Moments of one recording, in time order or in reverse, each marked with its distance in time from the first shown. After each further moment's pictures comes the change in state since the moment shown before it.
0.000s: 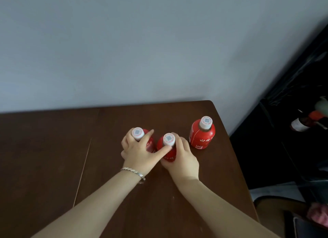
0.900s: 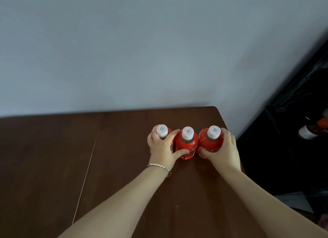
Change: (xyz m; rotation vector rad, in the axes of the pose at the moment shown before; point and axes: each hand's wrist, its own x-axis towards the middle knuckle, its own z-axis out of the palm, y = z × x) left_hand 0.034 0.019 0.048 -0.093 -0.026 0.172; right_hand 0.039 0.061 -0.061 0.175 0.236 0.150
